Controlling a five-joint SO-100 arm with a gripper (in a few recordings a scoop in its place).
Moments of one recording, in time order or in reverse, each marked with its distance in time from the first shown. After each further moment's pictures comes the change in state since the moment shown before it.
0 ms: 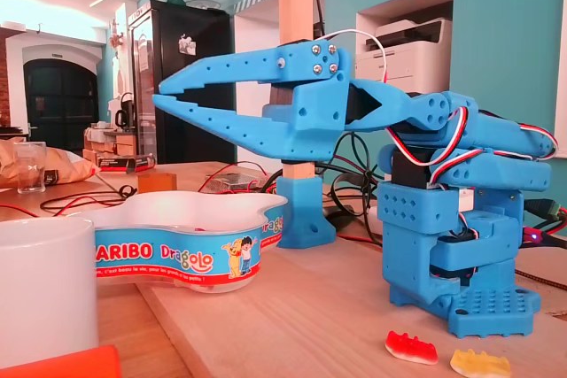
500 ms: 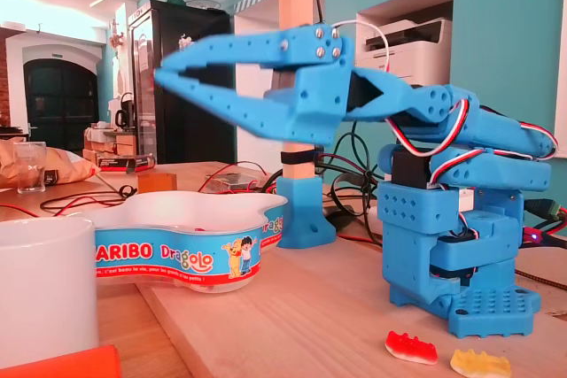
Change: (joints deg) arm 0.0 -0.2 -5.4 0.4 2.5
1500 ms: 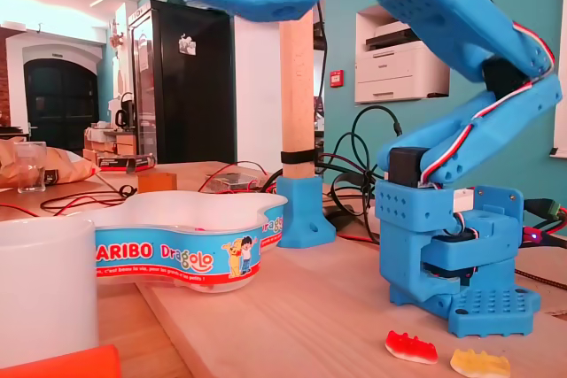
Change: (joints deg) arm 10.7 -36.7 -52.4 36.4 12.3
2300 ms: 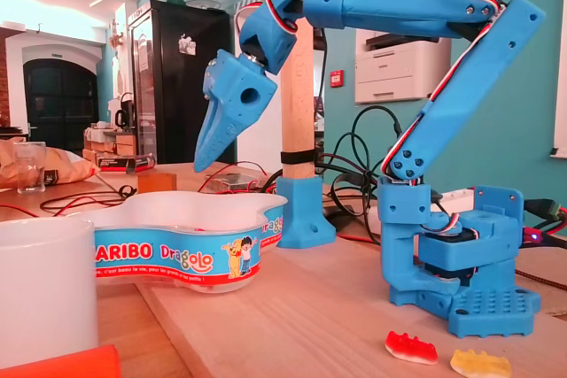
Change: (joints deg) arm 31.1 -25.8 -6.7 27.7 42.4
